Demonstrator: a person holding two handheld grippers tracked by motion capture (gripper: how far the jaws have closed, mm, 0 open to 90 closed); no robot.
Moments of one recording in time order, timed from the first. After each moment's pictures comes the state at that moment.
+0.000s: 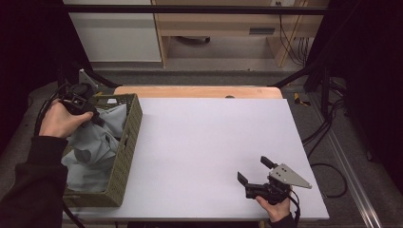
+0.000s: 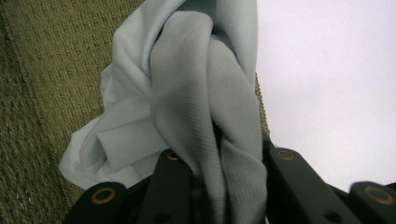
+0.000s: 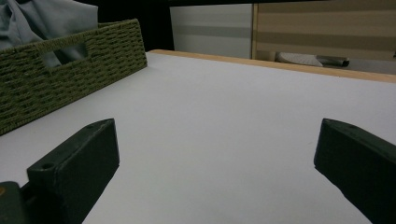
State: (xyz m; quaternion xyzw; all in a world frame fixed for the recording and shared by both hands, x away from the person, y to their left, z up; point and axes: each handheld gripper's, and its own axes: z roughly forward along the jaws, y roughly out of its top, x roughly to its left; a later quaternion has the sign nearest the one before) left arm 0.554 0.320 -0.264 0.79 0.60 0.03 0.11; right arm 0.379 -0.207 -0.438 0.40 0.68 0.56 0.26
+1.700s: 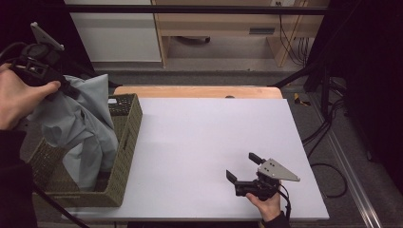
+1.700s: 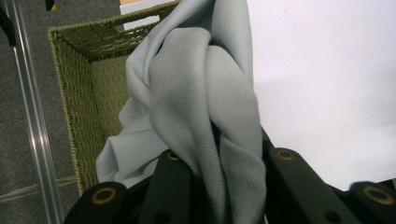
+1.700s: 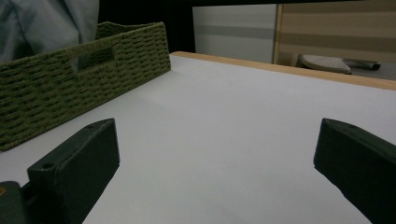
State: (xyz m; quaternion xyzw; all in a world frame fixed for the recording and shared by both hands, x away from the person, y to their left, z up) left arm 0.516 0.325 -0.138 0.78 0.59 0.11 0.17; right arm 0.390 -0.176 -0.426 0.37 0.69 0.58 0.23
